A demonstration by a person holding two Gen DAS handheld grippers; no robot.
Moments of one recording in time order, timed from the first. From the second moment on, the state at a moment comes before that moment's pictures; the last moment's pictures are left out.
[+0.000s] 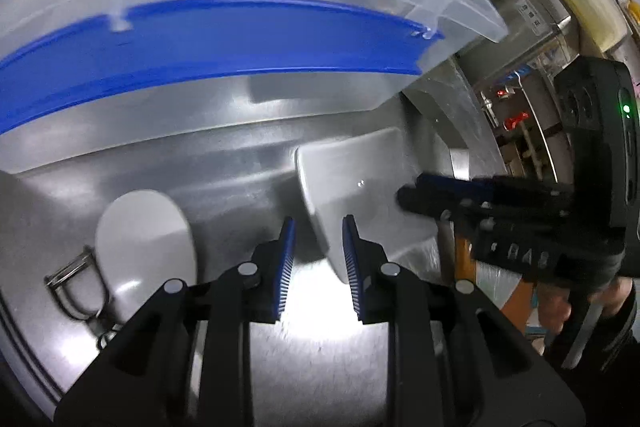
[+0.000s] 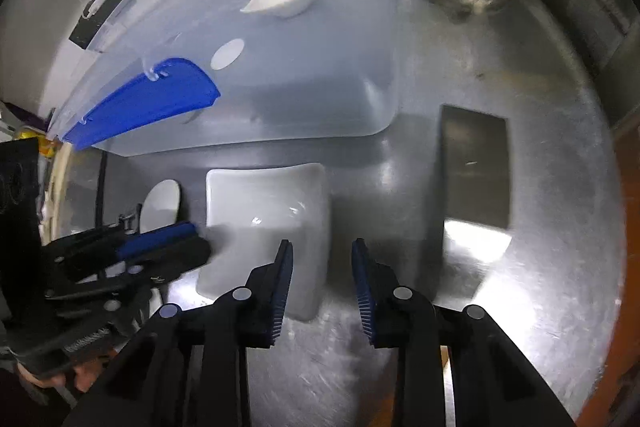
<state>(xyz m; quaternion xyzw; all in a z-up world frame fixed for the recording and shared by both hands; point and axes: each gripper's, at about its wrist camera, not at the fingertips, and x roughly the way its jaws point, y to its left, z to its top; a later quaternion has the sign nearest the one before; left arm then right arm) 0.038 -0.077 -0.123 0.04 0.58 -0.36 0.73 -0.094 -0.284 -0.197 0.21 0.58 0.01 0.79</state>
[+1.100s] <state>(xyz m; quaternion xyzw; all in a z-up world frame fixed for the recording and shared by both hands) 0.282 -0.141 -0.084 0.06 0.61 -0.33 0.72 0.167 -0.320 -0.137 0.18 0.60 -0.04 0.78</state>
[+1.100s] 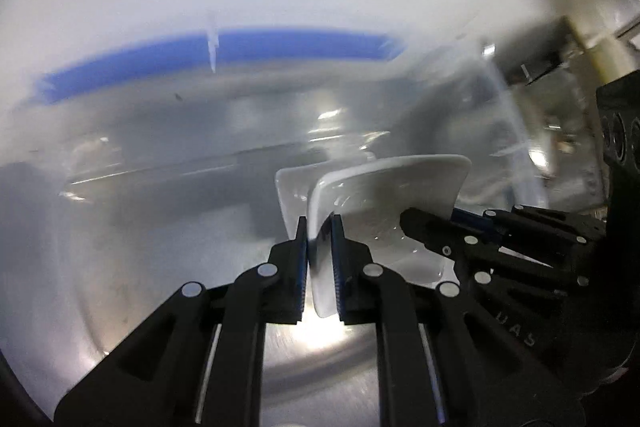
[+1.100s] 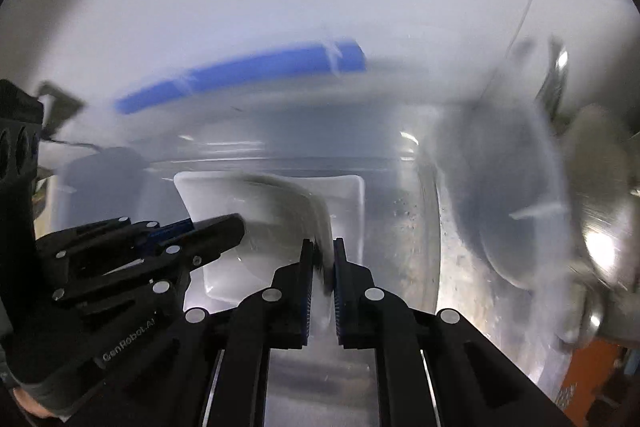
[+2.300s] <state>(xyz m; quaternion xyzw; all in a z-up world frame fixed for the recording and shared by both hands) 0.002 -0.130 -0.083 0.02 0.59 -0.47 0.66 -0.166 -0.280 -0.206 0.18 0.59 -0.11 0.78</state>
